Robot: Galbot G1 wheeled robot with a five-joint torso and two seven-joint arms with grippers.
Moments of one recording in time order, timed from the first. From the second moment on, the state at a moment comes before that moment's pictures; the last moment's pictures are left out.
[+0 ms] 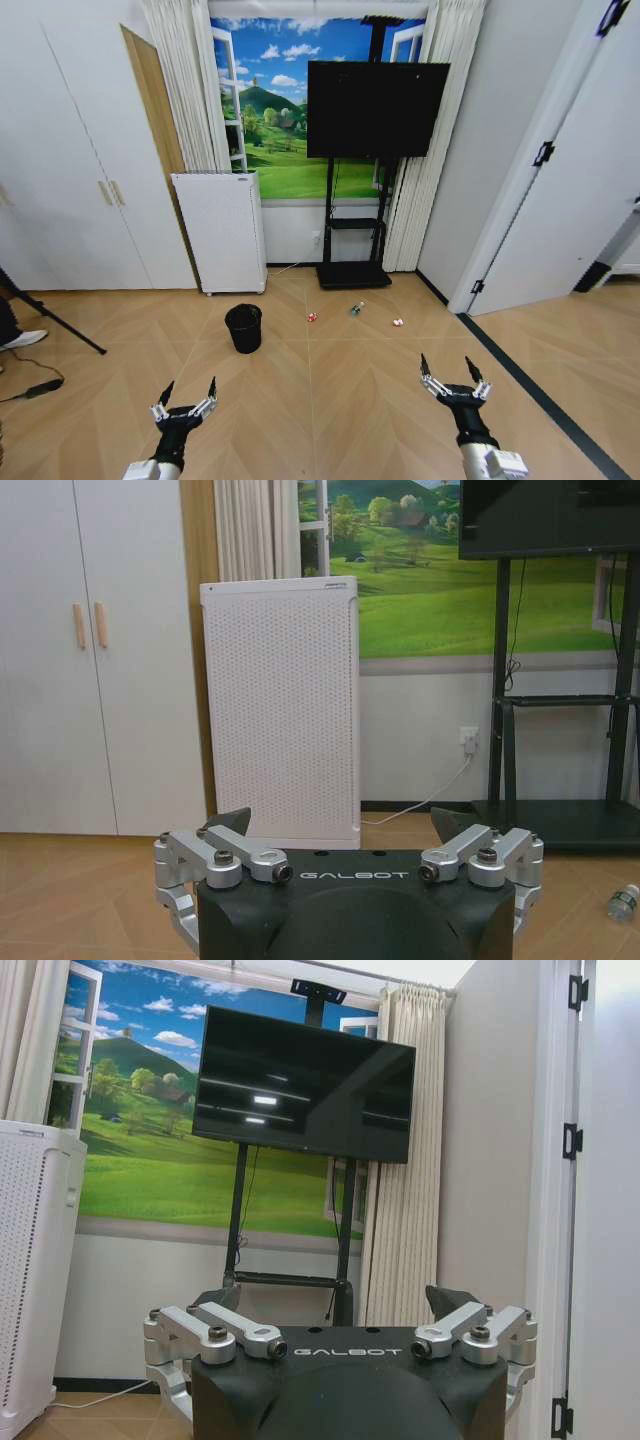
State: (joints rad) left arm 1.83 -1.47 -0.69 -2.20 -0.16 0.00 -0.05; right arm -1.73 1.44 0.76 2.10 0.14 0.24 0.04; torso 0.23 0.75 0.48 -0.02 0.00
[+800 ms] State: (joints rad) left arm 1.84 -1.47 -0.71 -2.20 -0.16 -0.01 -0.05; right arm -1.72 1.45 0.74 2.07 0.13 0.25 0.04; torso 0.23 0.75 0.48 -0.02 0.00
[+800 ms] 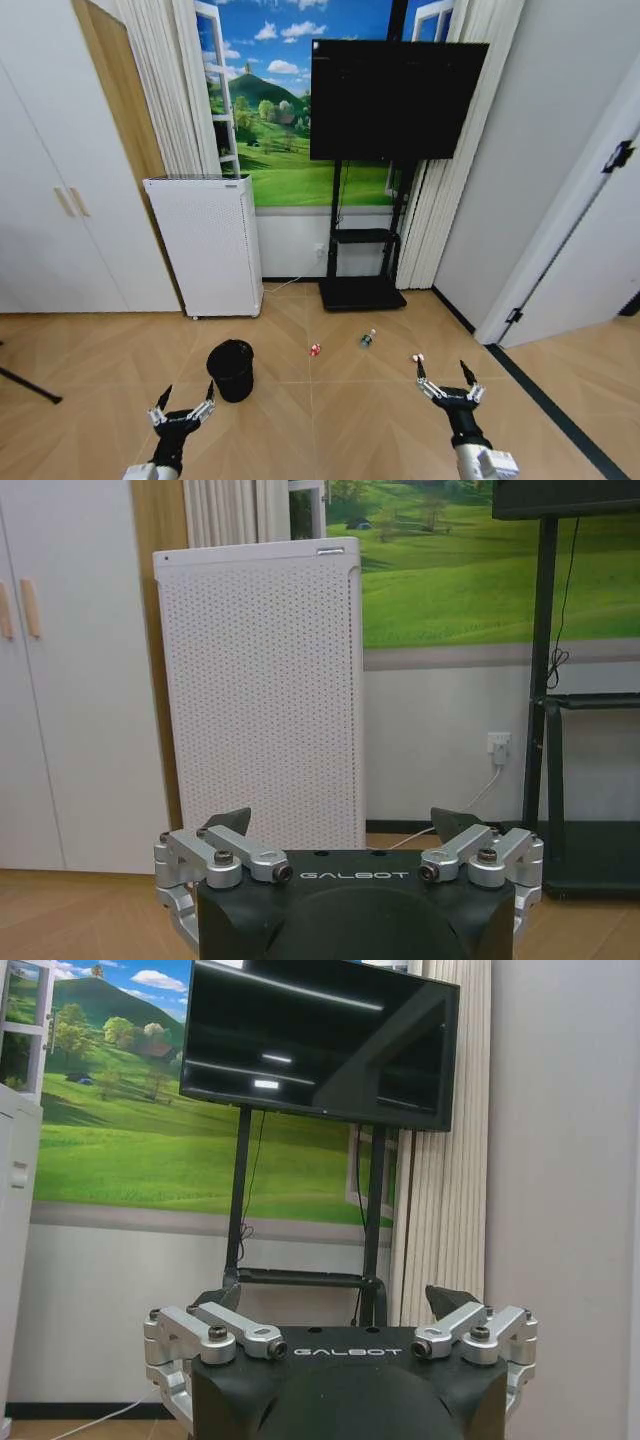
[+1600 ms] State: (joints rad) left arm 1.84 -1.48 -0.71 -2.19 -0.15 -0.01 -0.04; right arm -1.70 1.45 0.75 2.03 0.11 0.27 0.08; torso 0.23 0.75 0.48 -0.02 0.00
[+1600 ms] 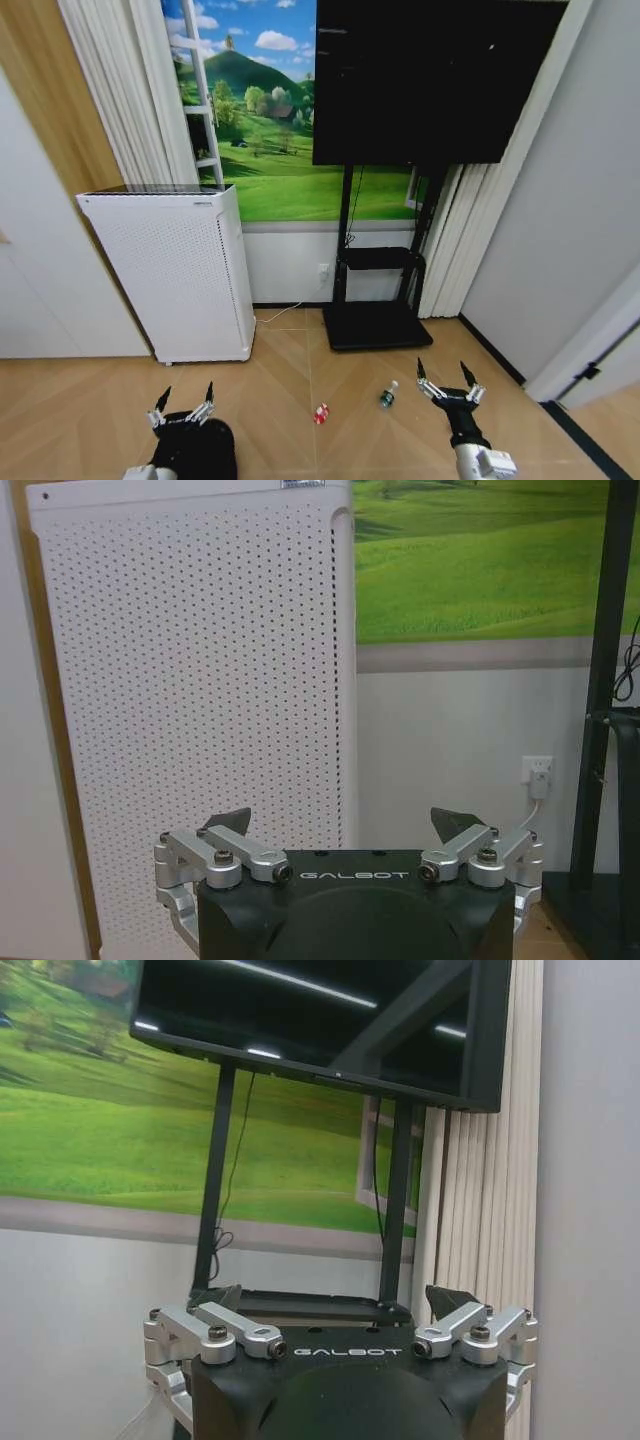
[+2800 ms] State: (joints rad) left arm 1.86 -1.46 -0.76 -2.21 -0.10 -0.13 -0.03; right arm -1.73 1.46 0.75 2.02 0.10 0.32 0.07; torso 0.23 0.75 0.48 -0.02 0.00
